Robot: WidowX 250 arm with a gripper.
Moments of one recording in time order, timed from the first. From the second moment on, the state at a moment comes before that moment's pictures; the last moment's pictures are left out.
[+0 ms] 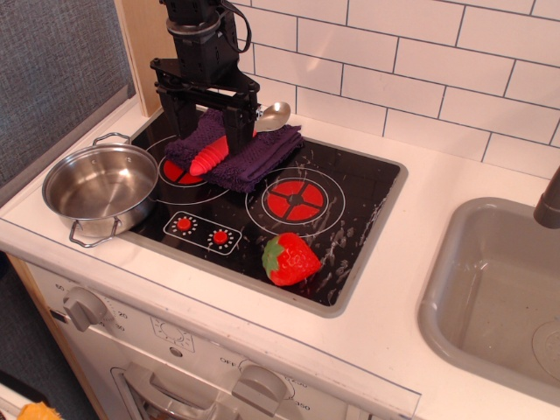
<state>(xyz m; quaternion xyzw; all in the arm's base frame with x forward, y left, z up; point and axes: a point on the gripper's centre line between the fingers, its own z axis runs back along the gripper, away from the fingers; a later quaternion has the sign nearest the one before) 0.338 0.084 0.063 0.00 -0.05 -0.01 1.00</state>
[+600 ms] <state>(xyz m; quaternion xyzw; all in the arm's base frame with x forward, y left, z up) 0.322 0.064 0.038 -0.02 -0.02 -0.03 1.00</state>
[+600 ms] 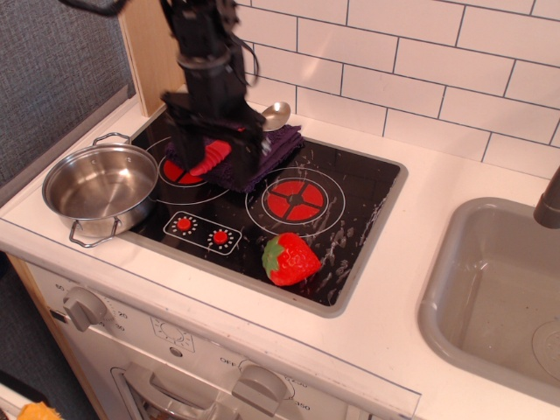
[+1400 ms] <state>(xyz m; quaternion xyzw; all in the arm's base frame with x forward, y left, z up) 0.264 -0.012 0.053 -0.02 -0.02 -0.19 0.98</state>
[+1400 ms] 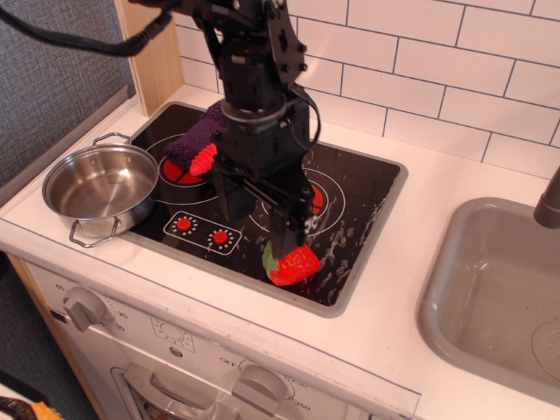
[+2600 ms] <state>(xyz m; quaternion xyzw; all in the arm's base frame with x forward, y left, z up) 0.273 -0.008 0.050 -0.04 -0.02 -0.18 0.98</state>
